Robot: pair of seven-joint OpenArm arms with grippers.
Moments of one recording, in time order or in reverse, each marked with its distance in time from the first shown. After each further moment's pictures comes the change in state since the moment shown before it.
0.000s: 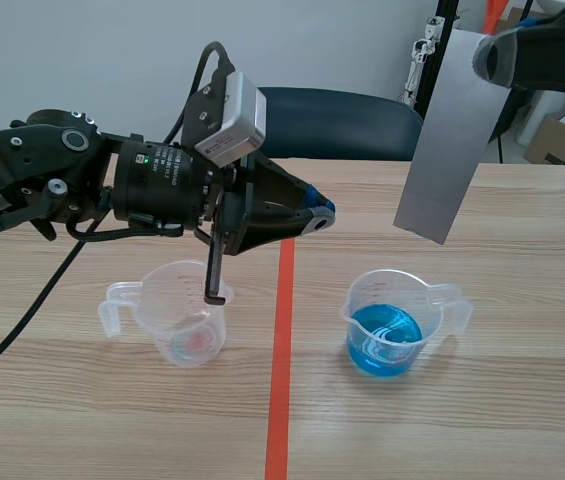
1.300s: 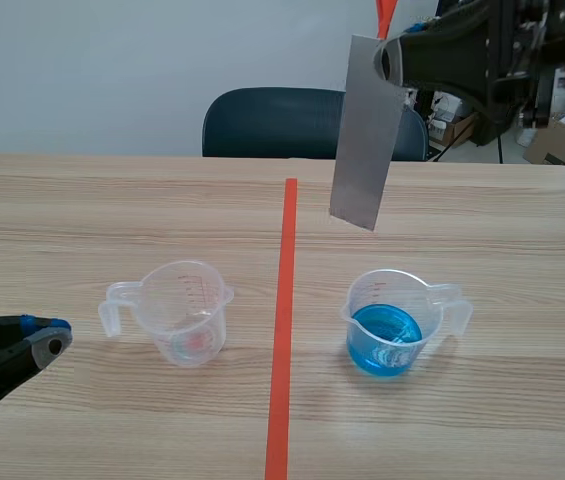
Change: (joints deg) left arm 51.6 -22.2 -31.8 0.0 -3.4 6.8 -32.0; right arm 4.7 -26.1 7.5 0.0 -6.0 -3.5 -25.4
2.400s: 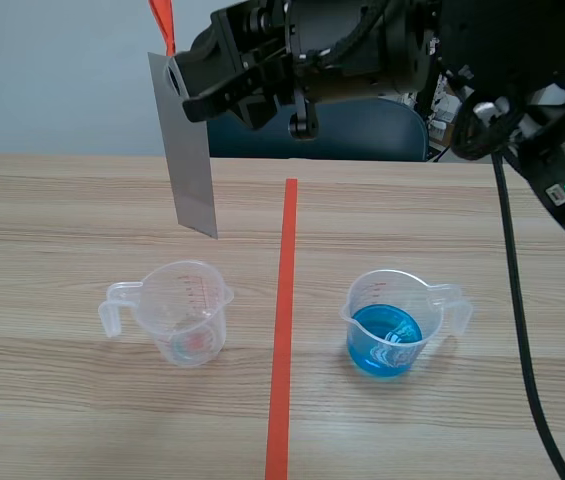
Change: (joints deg) left arm 26.1 35.7 -26.9 0.1 16.8 17.0 -9.1; right arm 2.1 -42.7 0.0 -3.8 -21.4 -2.0 -22.8
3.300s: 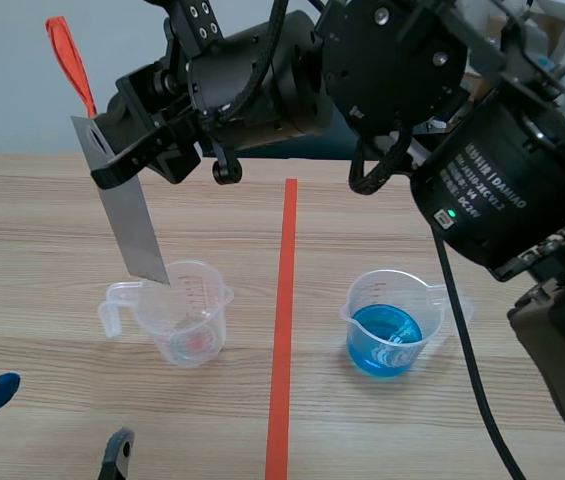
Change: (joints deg) left arm -3.6 5.2 0.0 2.5 -0.3 5.5 7.3; right arm 2.4 -6.0 -8.3 -6.1 -4.3 2.2 0.2
